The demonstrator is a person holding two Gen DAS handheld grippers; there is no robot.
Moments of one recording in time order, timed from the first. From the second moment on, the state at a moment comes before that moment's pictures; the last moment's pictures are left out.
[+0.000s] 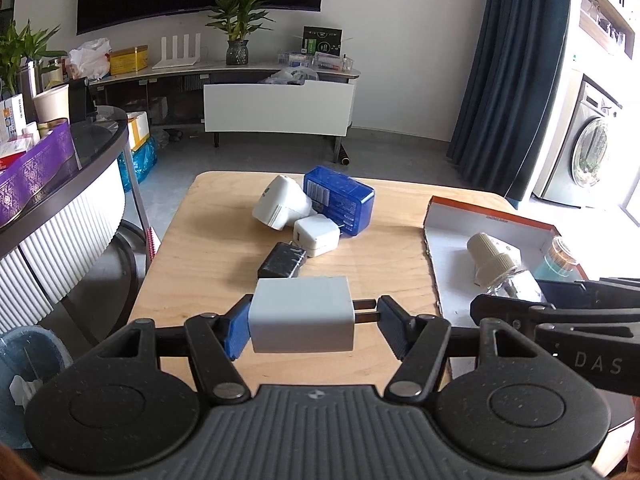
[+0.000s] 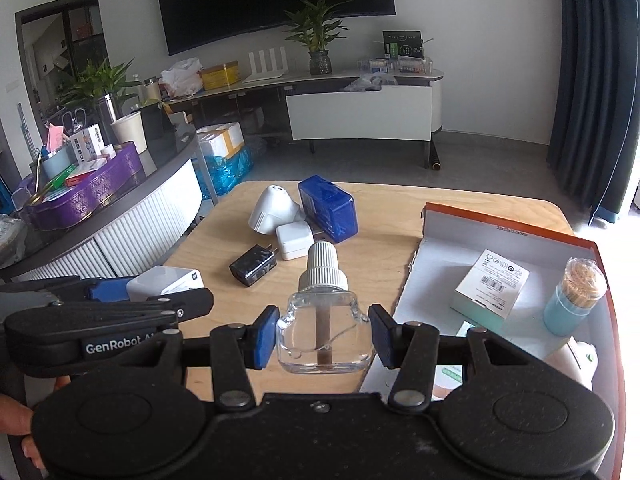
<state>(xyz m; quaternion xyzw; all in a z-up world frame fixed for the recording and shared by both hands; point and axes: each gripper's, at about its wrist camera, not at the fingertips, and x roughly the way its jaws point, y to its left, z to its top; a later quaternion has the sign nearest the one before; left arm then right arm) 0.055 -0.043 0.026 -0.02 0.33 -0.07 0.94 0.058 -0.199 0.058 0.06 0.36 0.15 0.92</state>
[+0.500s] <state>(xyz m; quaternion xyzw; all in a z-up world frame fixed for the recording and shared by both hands) 0.037 -0.074 0.035 -0.01 0.33 -0.10 0.94 0.028 -0.232 0.070 0.08 0.34 0.12 0.93</state>
